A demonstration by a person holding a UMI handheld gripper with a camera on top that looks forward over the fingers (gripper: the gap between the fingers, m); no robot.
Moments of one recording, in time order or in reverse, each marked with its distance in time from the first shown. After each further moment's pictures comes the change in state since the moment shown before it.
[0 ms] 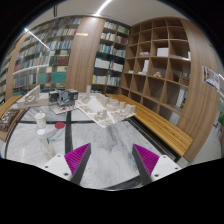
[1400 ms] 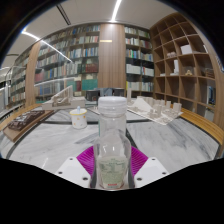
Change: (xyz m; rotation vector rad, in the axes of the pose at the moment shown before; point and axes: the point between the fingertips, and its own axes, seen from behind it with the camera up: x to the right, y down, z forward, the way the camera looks) arm -0.301 0.073 0.120 0.138 -0.337 0.053
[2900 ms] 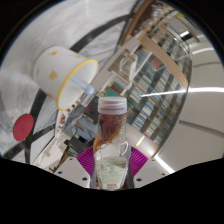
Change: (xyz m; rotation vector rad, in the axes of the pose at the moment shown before) arm -0.119 -0.239 0.276 0.383 0.441 -2.130
